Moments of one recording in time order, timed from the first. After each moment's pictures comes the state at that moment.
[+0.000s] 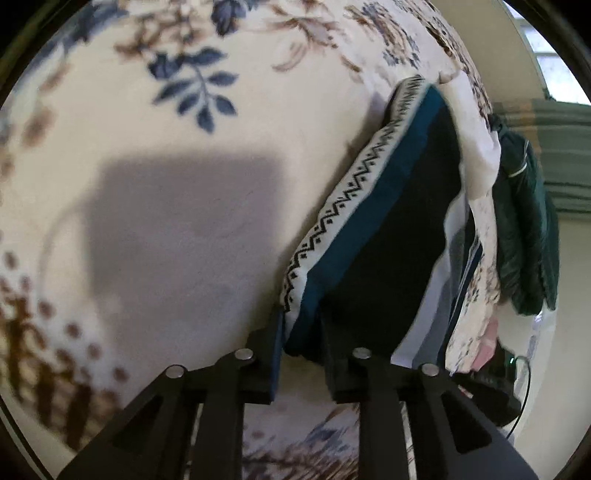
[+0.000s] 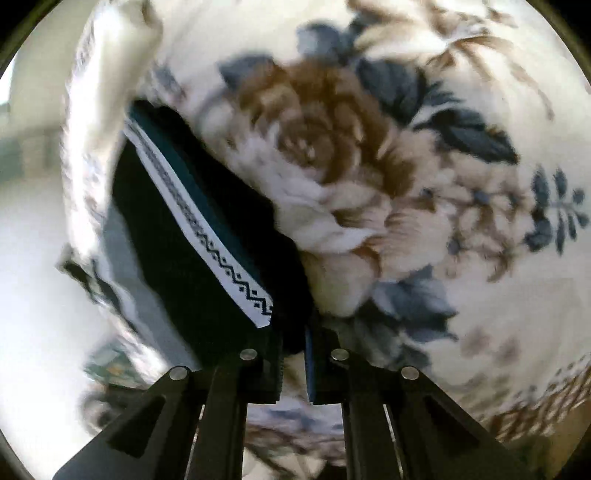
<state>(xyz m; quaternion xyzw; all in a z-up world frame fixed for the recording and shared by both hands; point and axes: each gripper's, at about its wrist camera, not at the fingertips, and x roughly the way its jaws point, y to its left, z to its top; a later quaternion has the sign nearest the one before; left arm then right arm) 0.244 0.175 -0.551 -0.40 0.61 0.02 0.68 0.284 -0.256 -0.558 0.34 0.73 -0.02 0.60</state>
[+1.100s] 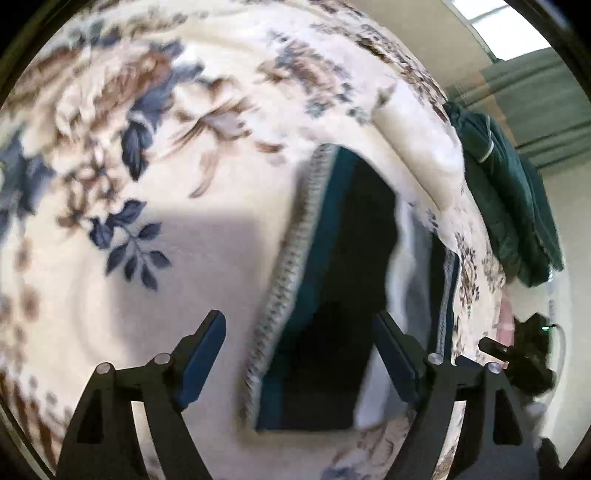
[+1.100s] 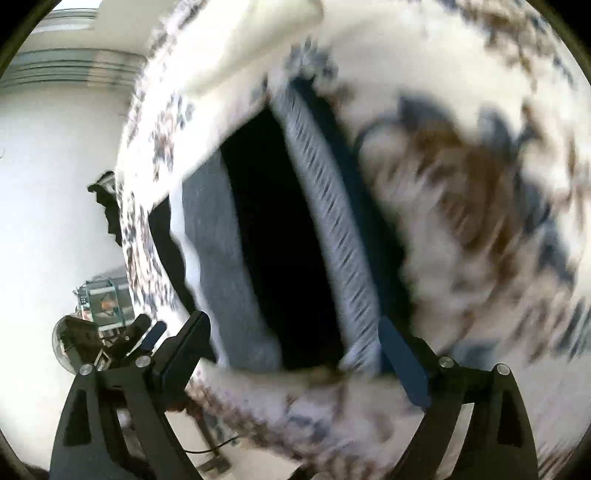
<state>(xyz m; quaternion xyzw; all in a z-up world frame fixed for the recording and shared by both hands) 0.307 0.178 -0.526 -0.33 0.56 -0.04 0.76 0.327 -0.220 -0.509 0.28 0.67 0.12 0.68</state>
